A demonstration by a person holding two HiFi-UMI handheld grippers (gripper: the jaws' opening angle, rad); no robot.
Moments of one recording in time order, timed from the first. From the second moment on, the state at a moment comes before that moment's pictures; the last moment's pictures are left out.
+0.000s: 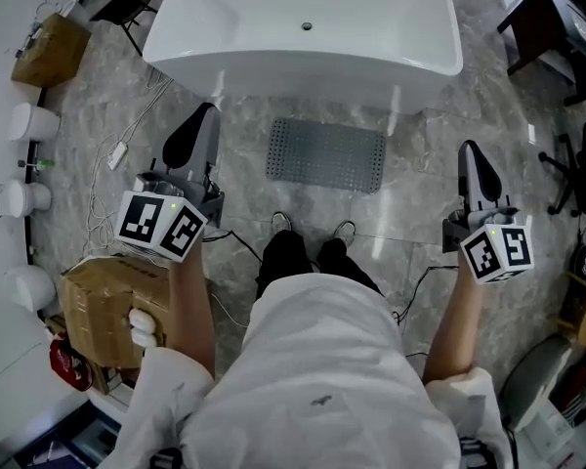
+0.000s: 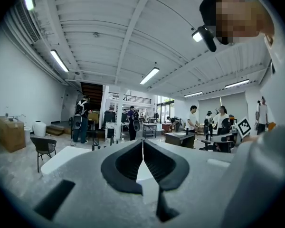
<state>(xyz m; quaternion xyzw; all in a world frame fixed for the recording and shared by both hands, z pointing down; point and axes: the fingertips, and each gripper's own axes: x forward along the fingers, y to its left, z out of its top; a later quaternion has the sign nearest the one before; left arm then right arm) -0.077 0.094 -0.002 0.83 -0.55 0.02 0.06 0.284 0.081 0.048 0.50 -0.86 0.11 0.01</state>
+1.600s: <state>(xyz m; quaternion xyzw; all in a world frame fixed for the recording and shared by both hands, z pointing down) -0.208 -0.023 0.231 0.87 -0.44 0.11 0.20 0.126 0.017 0.245 0.59 -0.76 0.25 0.13</state>
